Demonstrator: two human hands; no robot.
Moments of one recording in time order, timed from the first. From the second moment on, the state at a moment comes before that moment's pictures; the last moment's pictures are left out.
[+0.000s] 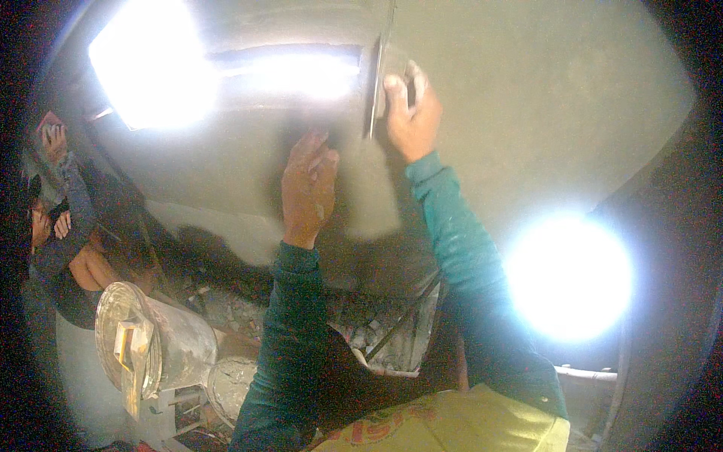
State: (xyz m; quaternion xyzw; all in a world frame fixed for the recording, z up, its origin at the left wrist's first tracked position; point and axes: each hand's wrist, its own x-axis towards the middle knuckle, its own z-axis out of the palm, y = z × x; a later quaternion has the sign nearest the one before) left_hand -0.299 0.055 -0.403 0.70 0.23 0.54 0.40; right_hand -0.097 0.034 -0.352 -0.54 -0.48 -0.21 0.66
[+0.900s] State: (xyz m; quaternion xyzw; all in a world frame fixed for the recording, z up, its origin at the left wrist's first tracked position) left_hand -0.298 0.060 -0.409 0.74 0.25 0.54 0.32; right_hand -0.108 0.024 -0.385 -0.57 -0.49 -0.17 0.63
